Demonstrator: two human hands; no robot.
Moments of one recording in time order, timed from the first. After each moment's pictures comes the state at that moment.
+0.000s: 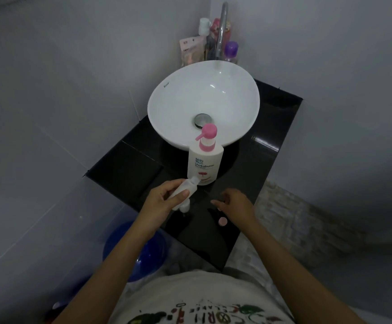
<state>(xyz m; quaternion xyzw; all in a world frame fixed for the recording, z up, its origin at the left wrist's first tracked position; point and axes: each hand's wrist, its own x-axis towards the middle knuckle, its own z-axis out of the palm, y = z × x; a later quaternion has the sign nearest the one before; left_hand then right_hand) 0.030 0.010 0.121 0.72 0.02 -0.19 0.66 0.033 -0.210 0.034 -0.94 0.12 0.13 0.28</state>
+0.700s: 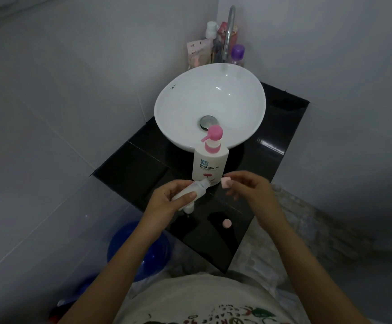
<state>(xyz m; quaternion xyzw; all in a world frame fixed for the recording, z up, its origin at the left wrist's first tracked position) 0.024 0.006 0.139 0.69 0.01 -0.18 0.70 0.022 -0.210 0.140 -0.73 0.09 0.05 0.68</state>
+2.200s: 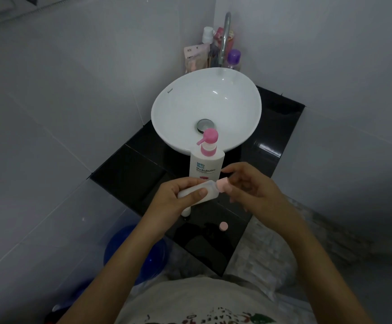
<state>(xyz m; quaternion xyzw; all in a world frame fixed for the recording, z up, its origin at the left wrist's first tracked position) 0.023 -0.012 0.178 0.69 -0.05 -0.20 0.70 0.005 -0.212 0.205 -0.82 -0.05 0.06 0.57</state>
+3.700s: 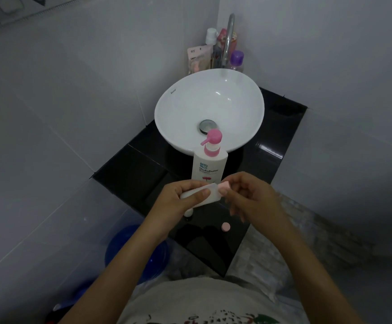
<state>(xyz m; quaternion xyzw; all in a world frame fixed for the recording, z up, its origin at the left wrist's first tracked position) 0.020 -0.009 0.175 0.69 -0.03 -0.22 0.69 -0.002 -0.195 0.196 -0.81 0.00 0.06 0.59</state>
